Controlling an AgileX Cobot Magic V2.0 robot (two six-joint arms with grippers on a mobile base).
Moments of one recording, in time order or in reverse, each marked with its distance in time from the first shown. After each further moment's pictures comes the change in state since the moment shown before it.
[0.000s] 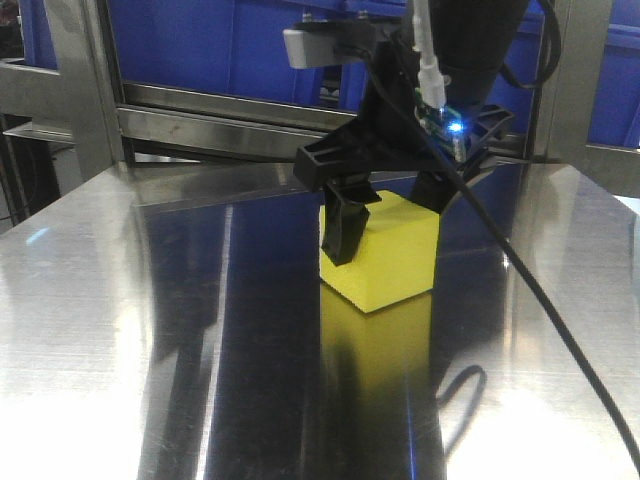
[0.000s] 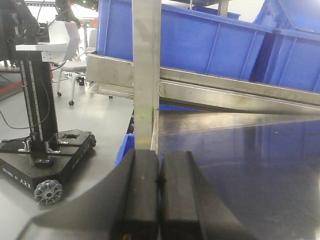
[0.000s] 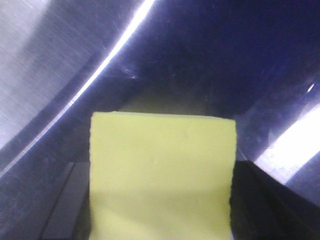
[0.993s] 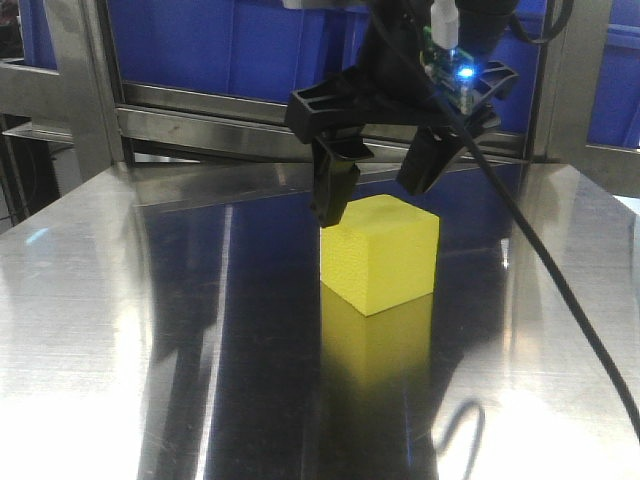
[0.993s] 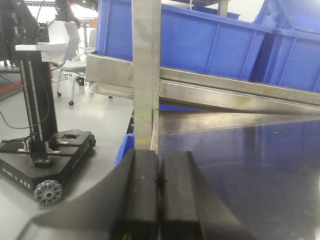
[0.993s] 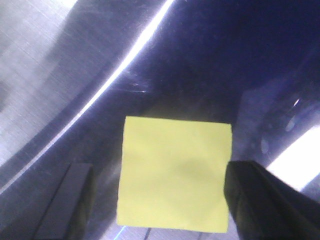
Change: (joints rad) left arm 0.000 0.000 0.000 0.000 0.000 0.000; right arm 0.019 -0.066 0.000 0.000 0.000 0.000
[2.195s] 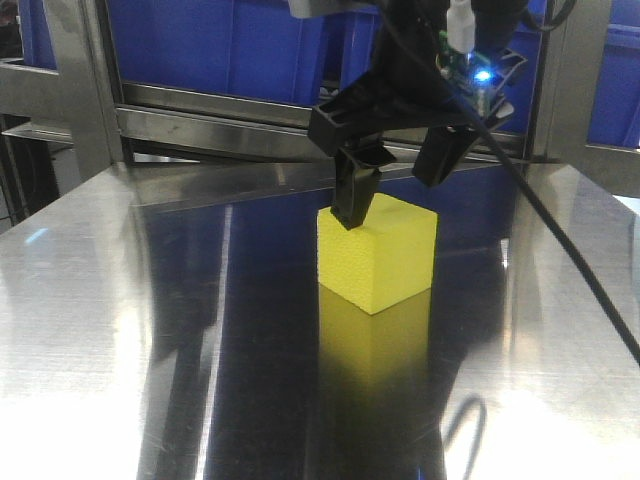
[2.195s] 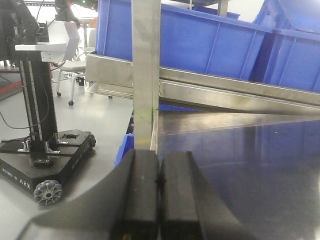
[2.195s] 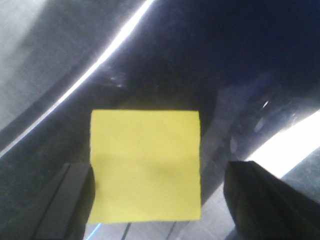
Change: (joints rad) left arm 0.000 0.000 0.000 0.000 0.000 0.000; right arm 0.002 0.001 0.002 -0.102 0.006 0.002
